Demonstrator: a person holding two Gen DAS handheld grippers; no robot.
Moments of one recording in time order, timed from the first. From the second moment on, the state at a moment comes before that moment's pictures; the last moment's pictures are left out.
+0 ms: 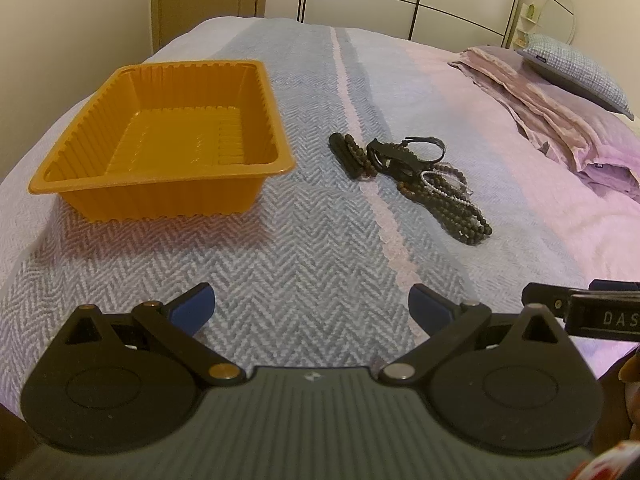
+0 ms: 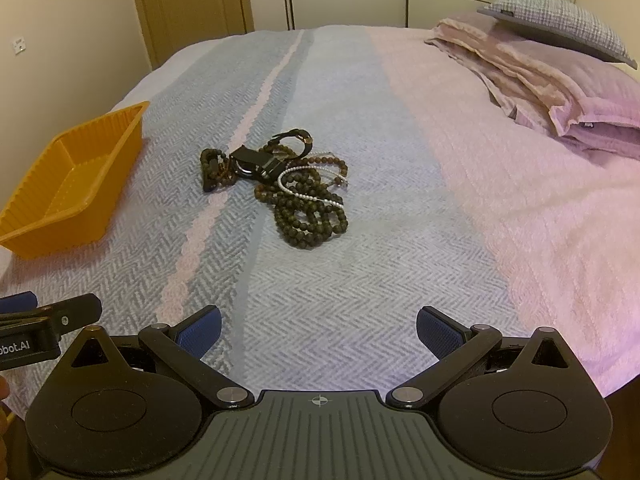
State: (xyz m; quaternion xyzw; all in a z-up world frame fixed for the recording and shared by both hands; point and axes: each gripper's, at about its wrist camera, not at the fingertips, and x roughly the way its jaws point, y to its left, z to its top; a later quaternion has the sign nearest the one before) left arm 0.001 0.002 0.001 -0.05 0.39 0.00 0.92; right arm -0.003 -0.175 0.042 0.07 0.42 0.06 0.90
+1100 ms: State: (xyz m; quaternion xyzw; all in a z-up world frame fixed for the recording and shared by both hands) left arm 0.002 -0.002 0.004 -0.05 0.39 -0.01 0.92; right arm 0.000 -0.173 0.044 0.07 0.42 0.06 0.91
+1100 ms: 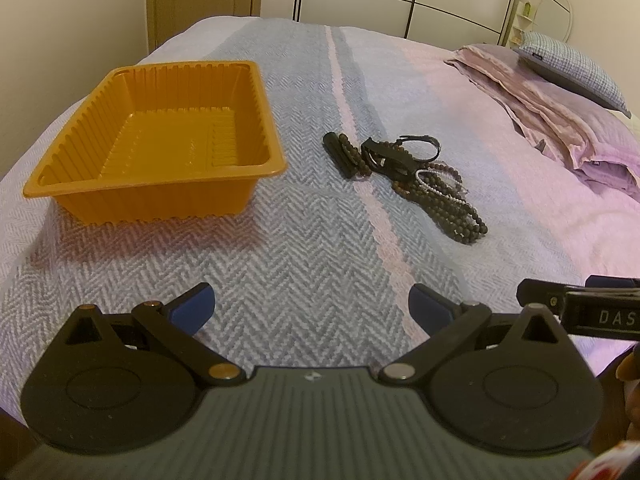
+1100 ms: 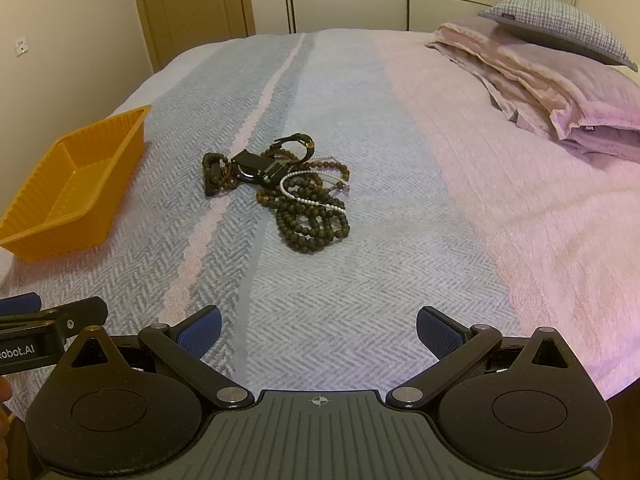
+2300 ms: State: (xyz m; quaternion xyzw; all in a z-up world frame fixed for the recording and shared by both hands) left arm -0.002 0.020 0.007 -0.11 0.38 -0.01 0.92; right arm -0.001 -0.173 0.043 0.09 0.40 0.07 0.91
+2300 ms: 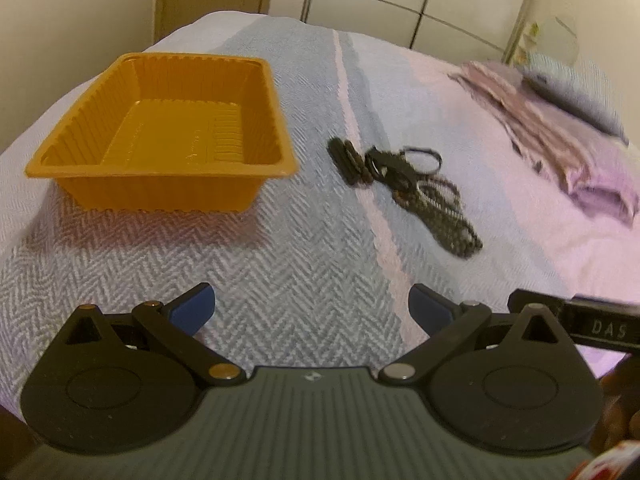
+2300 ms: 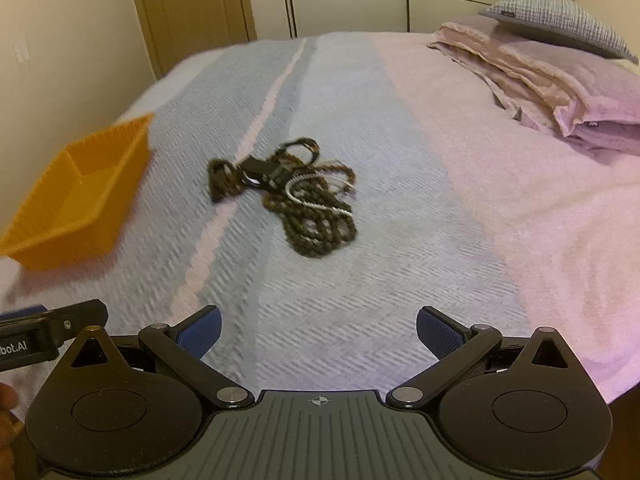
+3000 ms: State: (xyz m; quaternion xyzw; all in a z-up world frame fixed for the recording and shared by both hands) left arm 0.031 0.218 0.033 -0.20 0.33 0.08 0.92; right arm 0.031 -0.160 0.046 0.14 0.31 0.12 0.93
